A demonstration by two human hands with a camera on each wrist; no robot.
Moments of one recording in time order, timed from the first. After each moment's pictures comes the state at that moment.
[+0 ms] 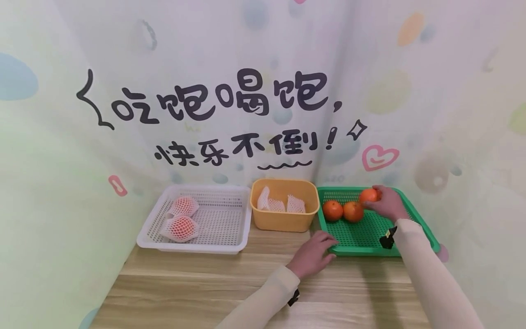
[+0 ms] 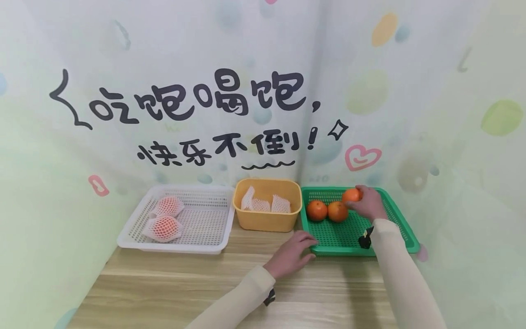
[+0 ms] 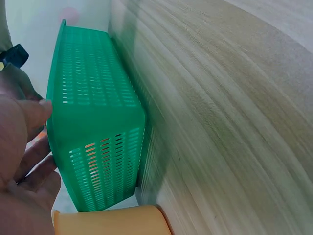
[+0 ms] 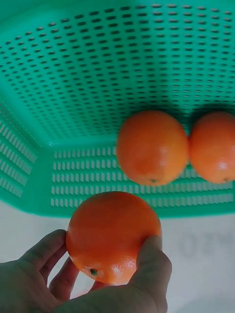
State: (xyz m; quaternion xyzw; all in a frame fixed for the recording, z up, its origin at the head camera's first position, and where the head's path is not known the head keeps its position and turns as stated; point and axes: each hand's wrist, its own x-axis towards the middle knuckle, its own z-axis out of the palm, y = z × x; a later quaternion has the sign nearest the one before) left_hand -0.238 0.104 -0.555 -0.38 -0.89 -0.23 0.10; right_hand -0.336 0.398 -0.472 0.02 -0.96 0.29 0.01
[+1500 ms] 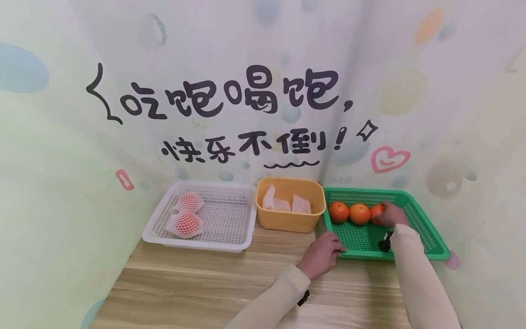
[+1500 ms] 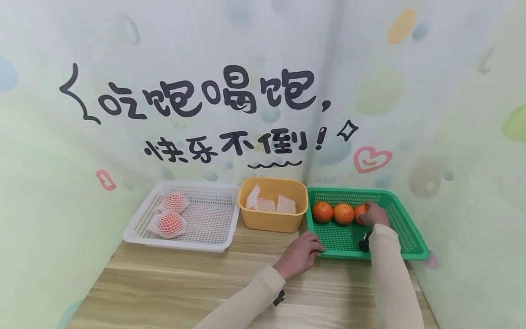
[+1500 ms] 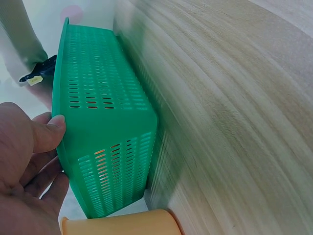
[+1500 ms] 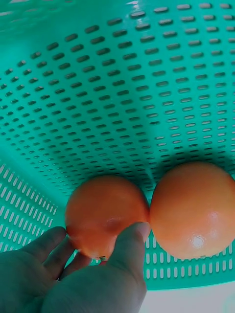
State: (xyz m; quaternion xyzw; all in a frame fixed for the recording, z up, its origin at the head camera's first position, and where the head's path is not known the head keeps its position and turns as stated) left_hand -0.243 0.117 -0.556 -0.37 -0.89 -0.22 0.12; right_hand -0.366 0.435 -0.541 -0.02 -0.97 0.24 -0.09
